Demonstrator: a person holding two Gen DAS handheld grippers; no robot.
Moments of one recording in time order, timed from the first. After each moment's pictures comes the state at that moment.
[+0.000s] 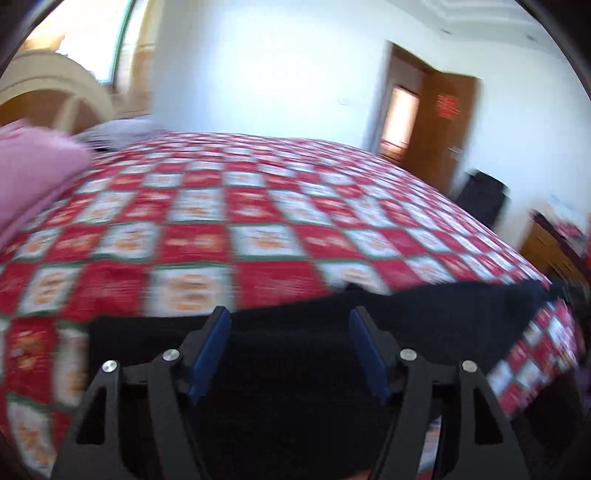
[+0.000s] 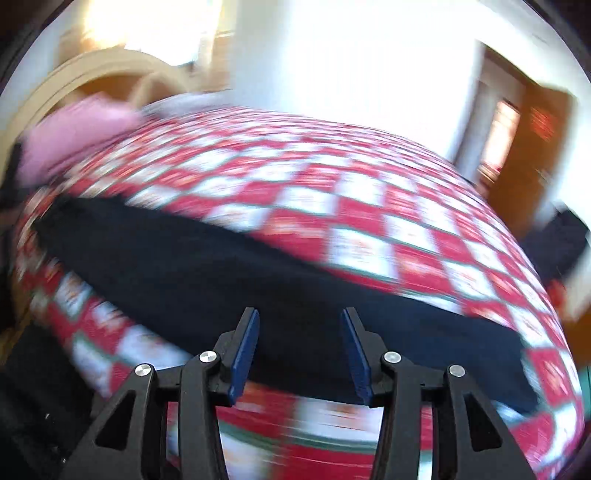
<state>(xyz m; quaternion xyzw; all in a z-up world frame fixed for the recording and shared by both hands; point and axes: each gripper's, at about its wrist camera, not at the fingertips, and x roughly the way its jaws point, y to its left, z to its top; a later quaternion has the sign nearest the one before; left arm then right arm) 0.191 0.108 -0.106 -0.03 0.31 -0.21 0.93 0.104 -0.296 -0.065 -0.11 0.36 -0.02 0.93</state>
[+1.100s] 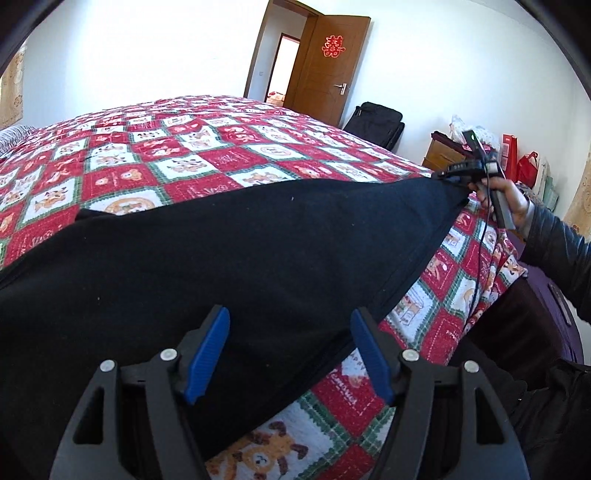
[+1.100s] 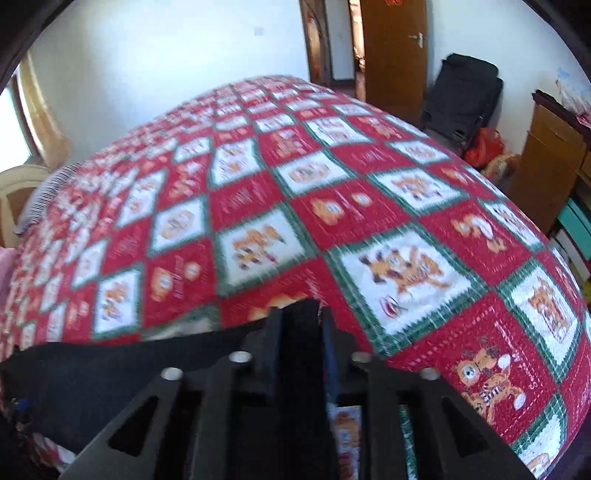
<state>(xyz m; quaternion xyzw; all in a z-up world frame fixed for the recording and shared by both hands) 0.154 -0.022 -0.157 0.02 0.36 -0.39 0.85 0.186 -0.516 -0.088 0.09 0.44 -0.19 0.88</state>
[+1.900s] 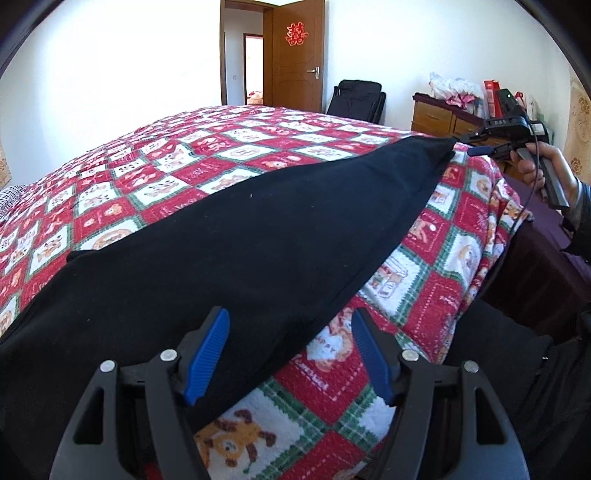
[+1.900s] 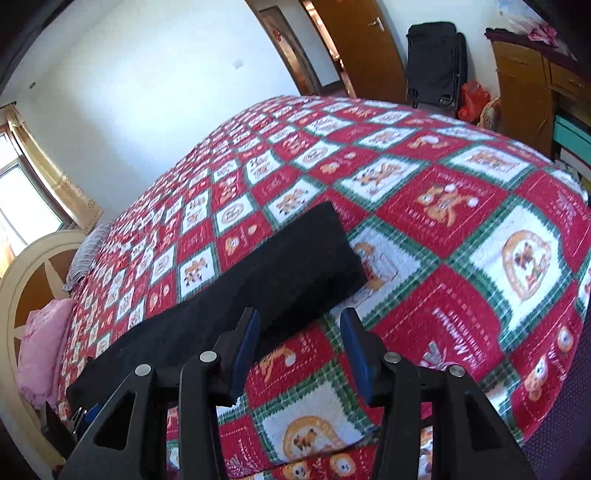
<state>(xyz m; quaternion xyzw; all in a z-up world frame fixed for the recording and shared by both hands) 0.122 -0.053 -0.153 0.14 0.33 -0.39 0.85 0.055 -0.464 -0.071 0.24 0.38 -0.13 0.89</state>
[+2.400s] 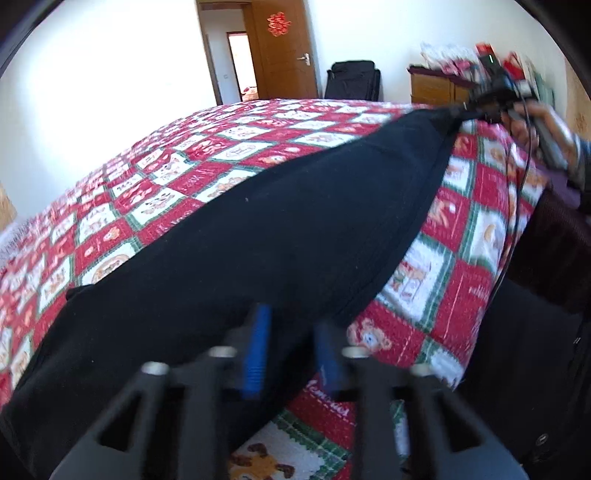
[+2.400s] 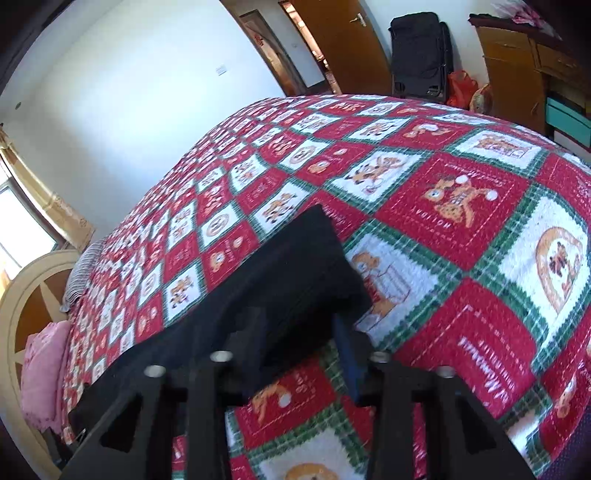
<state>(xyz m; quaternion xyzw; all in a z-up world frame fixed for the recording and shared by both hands) 0.130 -0.070 -0.152 0.19 0.32 -0.38 0.85 0.083 -0.483 -0.087 0.25 0.36 -0.17 0.88</state>
